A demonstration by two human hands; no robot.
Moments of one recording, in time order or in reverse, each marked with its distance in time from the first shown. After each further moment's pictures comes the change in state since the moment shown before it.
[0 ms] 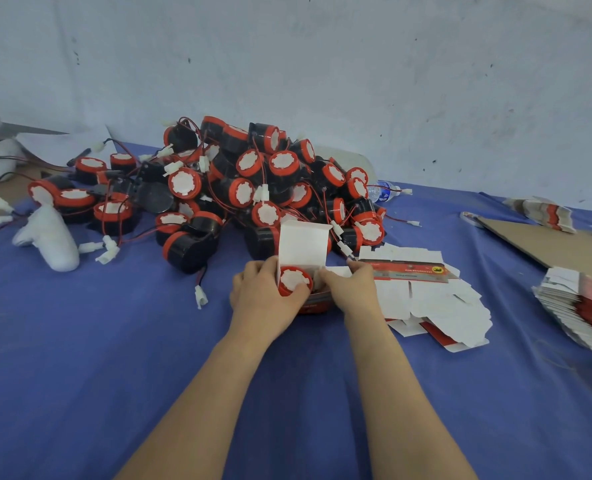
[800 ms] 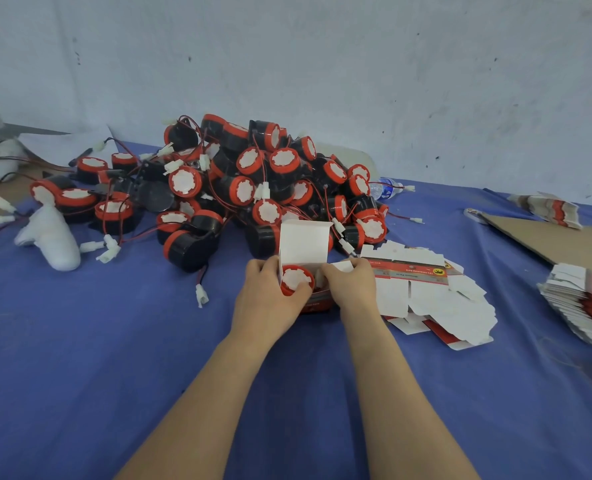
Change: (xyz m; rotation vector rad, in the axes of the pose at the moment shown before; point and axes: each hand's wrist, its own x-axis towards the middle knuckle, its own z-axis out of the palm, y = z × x) left_hand -0.003 0.001 0.001 -0.124 0.008 0.036; right_hand 0.008 0.002 0.005 0.045 0.024 0.005
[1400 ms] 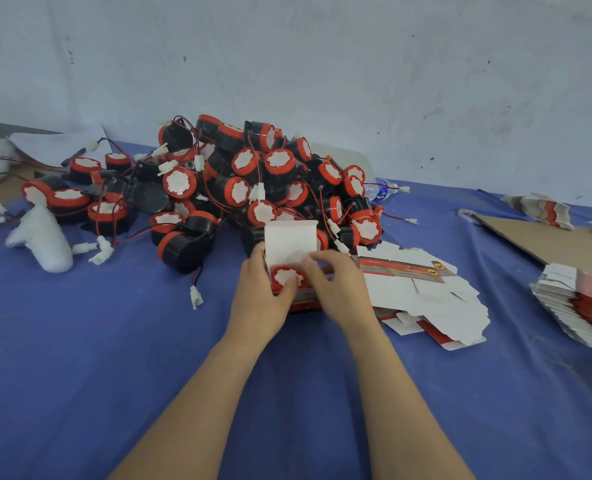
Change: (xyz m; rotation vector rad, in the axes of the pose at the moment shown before) left_hand 0.004 -0.005 0.003 -0.213 0.069 0.114; right_hand -0.016 0.002 -0.008 -0.245 -0.145 -0.533
